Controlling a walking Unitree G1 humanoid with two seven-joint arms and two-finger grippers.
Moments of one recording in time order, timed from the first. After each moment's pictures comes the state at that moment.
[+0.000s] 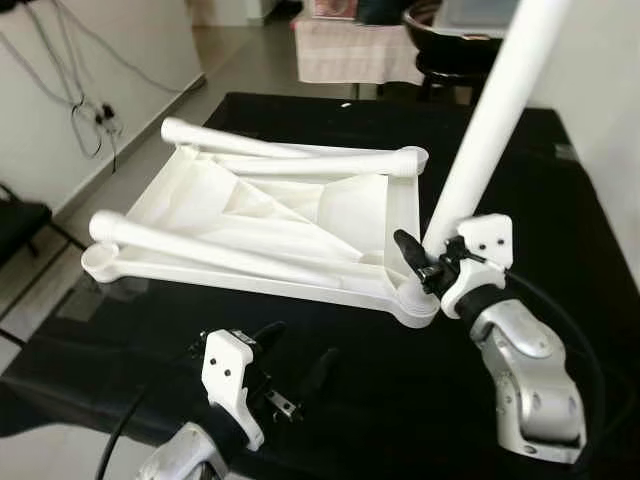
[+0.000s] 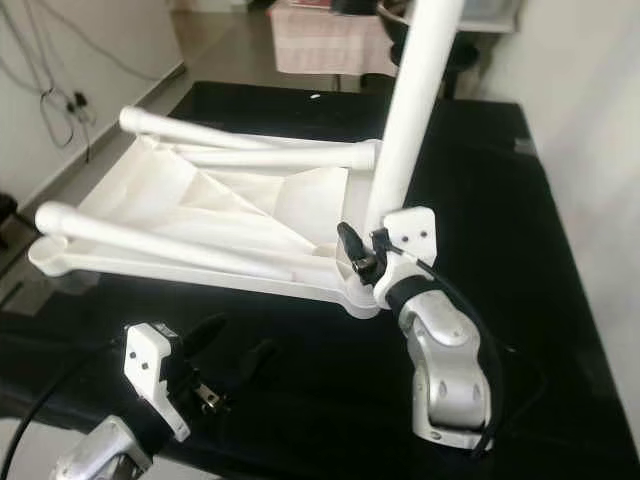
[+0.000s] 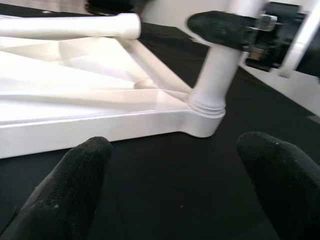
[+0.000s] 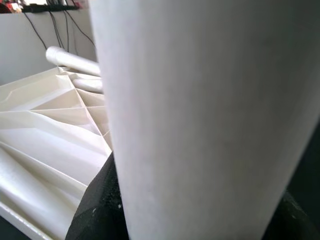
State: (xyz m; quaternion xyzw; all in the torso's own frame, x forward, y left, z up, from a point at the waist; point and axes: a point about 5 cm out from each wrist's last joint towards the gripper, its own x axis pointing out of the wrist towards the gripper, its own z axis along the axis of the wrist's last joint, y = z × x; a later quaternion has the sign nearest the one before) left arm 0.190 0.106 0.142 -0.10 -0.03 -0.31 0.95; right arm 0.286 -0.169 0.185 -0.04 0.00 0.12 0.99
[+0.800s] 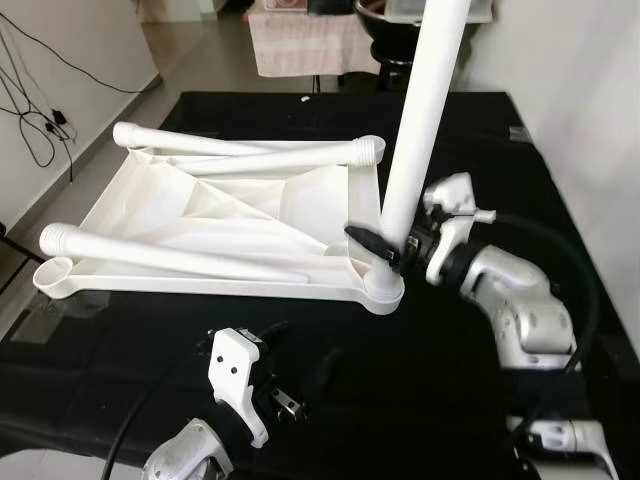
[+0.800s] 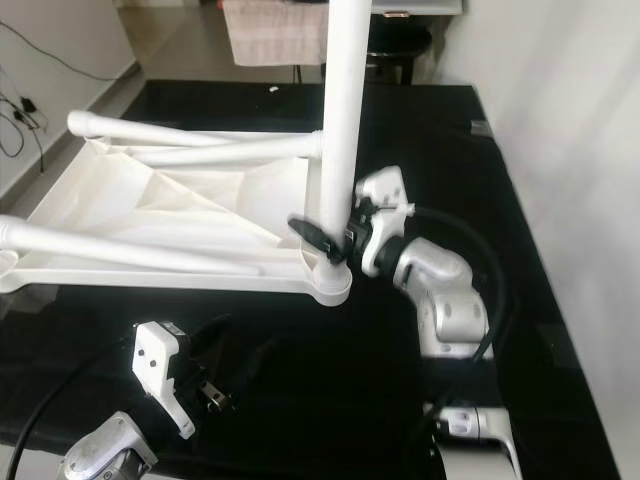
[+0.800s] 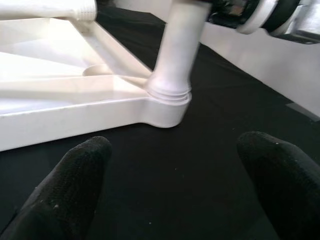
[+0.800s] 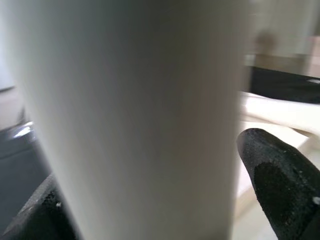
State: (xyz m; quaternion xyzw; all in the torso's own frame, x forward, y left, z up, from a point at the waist) left arm 0.193 0.103 0.137 -0.10 -0.02 -0.31 0.95; right arm 0.341 -0.149 0.218 -0.03 -0.03 0.43 0.90
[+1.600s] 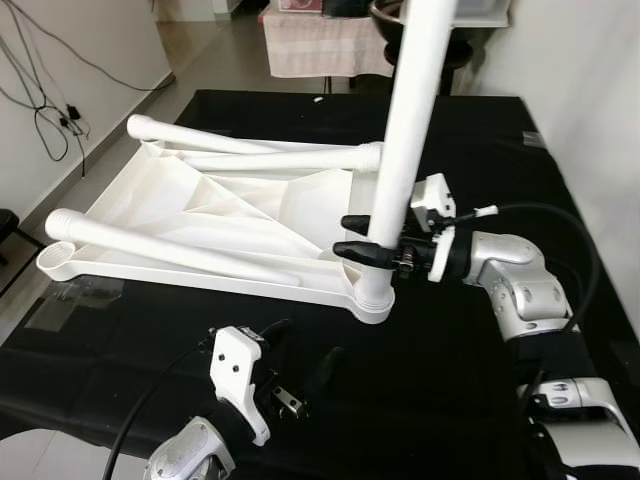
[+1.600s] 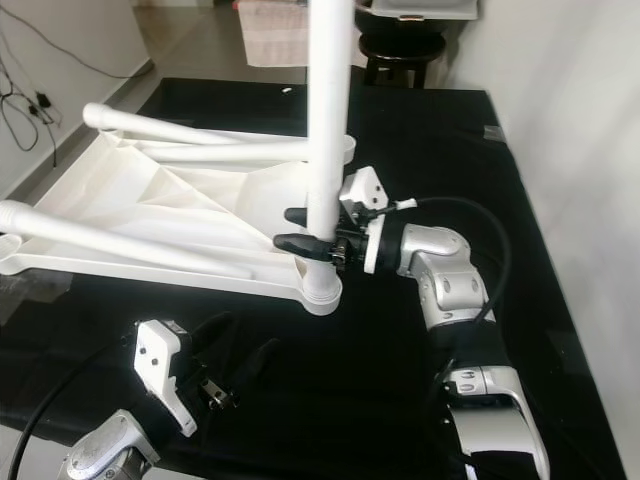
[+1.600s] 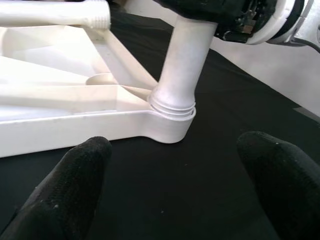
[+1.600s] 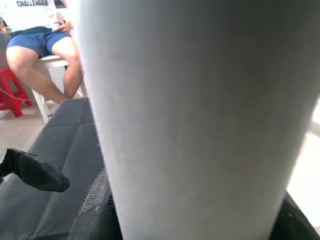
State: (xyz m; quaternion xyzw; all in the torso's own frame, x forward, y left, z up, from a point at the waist) left arm 0.194 0.102 0.138 -0.10 -0.03 -0.31 0.95; right arm 0.338 -0.157 0.214 -0.06 -0.03 0.56 0.83
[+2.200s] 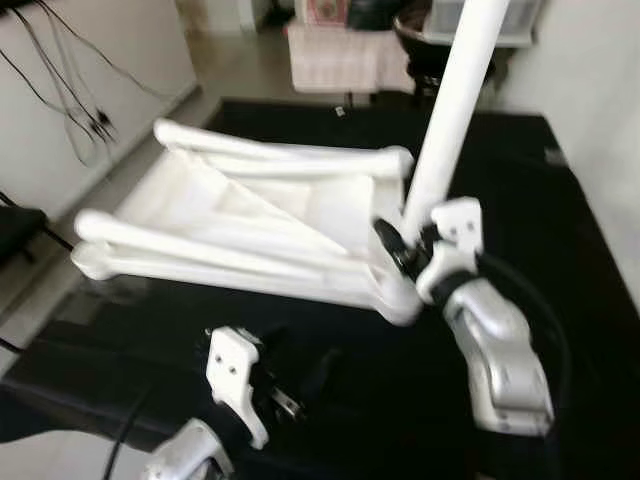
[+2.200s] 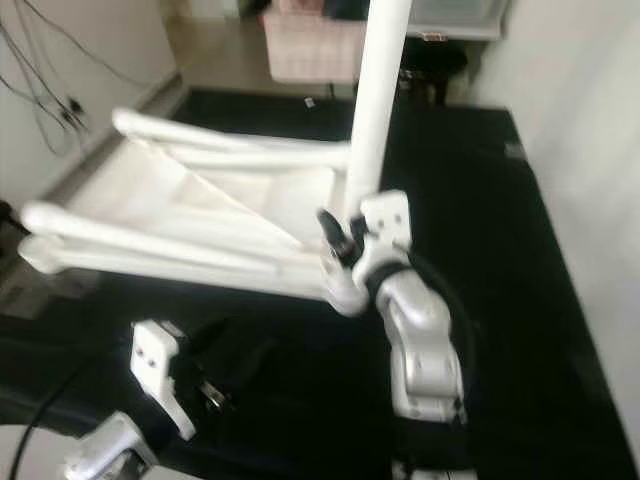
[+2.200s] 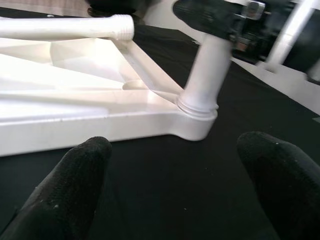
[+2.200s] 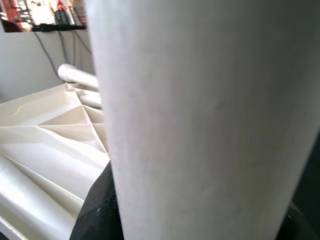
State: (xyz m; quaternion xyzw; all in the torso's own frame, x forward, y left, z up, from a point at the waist) left arm 0.197 0.107 0.136 -0.10 -0.02 -0.30 0.95; right arm 0.293 -0.143 0.180 -0.04 -0.03 0.14 0.99
